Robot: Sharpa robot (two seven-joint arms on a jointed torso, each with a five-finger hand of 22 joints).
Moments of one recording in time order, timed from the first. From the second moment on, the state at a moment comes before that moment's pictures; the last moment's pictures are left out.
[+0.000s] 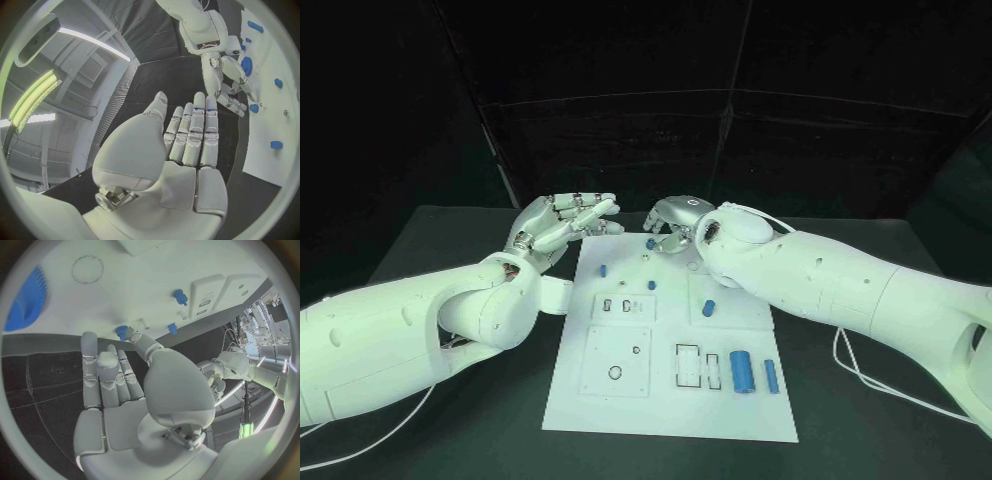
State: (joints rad) left arm 1.25 -0.92 -0.08 1.65 0.04 -0.36 0.58; left_hand 1.43 0.03 -0.02 0.13 0.05 0.92 0.22 0.13 0.07 1.00 0.17 0.14 0.07 1.13 0.11 0.23 0.16 0.18 0.91 0.22 0.34 0.15; right arm 1.26 -0.31 0.01 0.96 -1.60 -0.25 -0.05; right_hand 1.26 -0.09 0.38 -0.20 0.13 0.82 0.17 0.07 0.06 0.96 0.13 0.07 0.06 1.42 0.03 1.13 0.83 0.17 1.00 0.14 1.07 0.59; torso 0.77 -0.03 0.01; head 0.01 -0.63
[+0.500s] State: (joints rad) left arm 1.25 -0.93 -0.08 1.65 0.04 -0.35 0.58; left_hand 1.43 0.03 -0.02 0.13 0.05 0.92 0.22 0.13 0.07 1.00 0.17 0.14 0.07 1.13 0.11 0.23 0.16 0.18 0.91 0.22 0.34 0.15; right arm 1.26 -0.57 0.02 1.17 -1.55 -0.30 -0.07; right_hand 1.28 -0.08 0.29 -0.14 0.15 0.93 0.18 0.09 0.08 1.16 0.09 0.27 0.11 1.47 0.01 1.22 0.94 0.17 1.09 0.12 1.12 0.68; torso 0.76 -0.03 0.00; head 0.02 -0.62
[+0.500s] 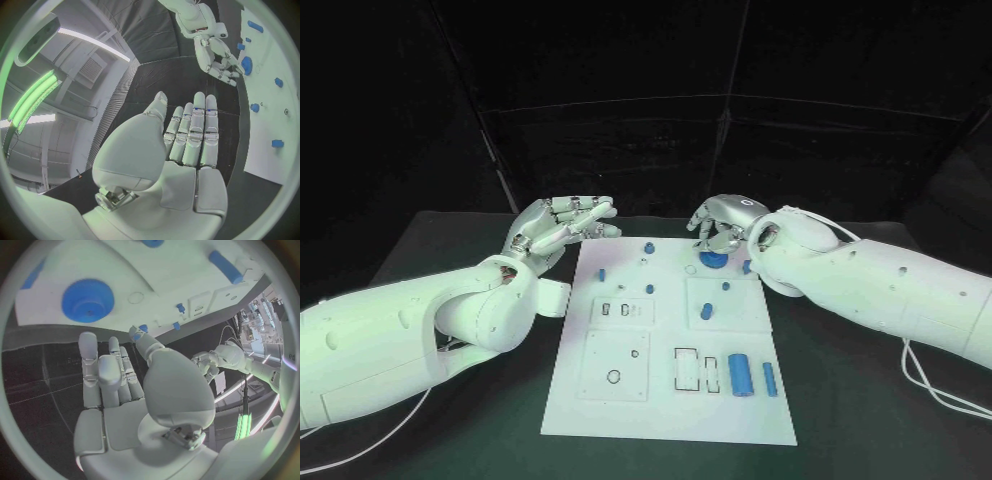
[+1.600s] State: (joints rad) left arm 1.25 -0.93 -0.08 1.63 0.04 -0.34 0.57; left_hand 1.43 0.03 -0.01 0.12 0.05 0.92 0.22 0.12 0.07 1.00 0.17 0.13 0.07 1.13 0.11 0.22 0.16 0.18 0.91 0.23 0.34 0.15; right arm 1.26 -0.60 0.03 1.16 -1.34 -0.15 -0.23; right_hand 1.47 -0.08 -0.02 0.18 0.19 0.87 0.17 0.13 0.07 1.35 0.08 1.33 1.19 1.47 0.00 1.51 1.31 0.14 1.22 0.11 1.27 0.90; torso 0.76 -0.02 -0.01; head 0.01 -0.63
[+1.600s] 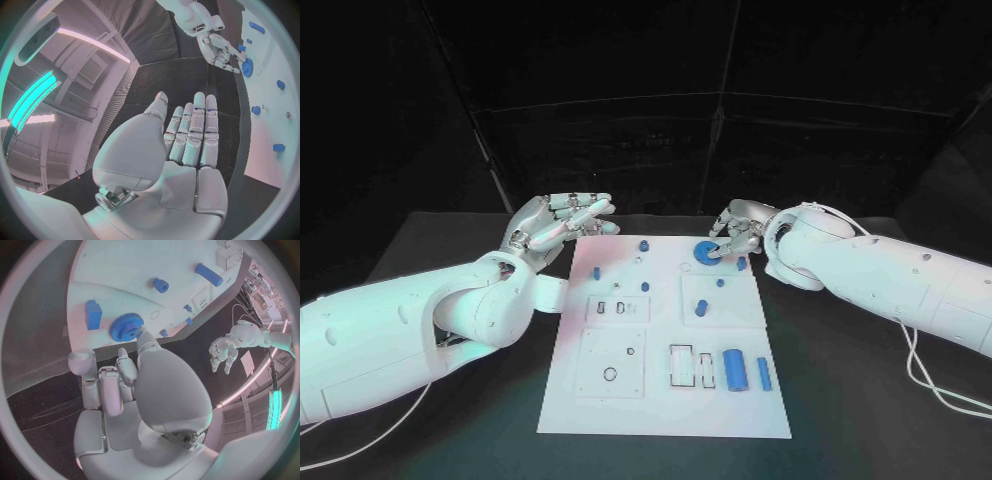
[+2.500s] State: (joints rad) left arm 1.25 -0.92 -0.08 1.63 0.04 -0.34 0.57; left_hand 1.43 0.03 -0.01 0.12 0.05 0.92 0.22 0.12 0.07 1.00 0.17 0.13 0.07 1.13 0.11 0.22 0.16 0.18 0.91 0.23 0.34 0.15; right arm 1.26 -0.58 0.03 1.15 -1.43 -0.09 -0.24; right_hand 1.49 -0.06 0.00 0.13 0.17 0.91 0.17 0.14 0.07 1.40 0.08 1.41 1.31 1.47 0.00 1.52 1.31 0.14 1.23 0.11 1.29 0.92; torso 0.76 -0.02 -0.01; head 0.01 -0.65
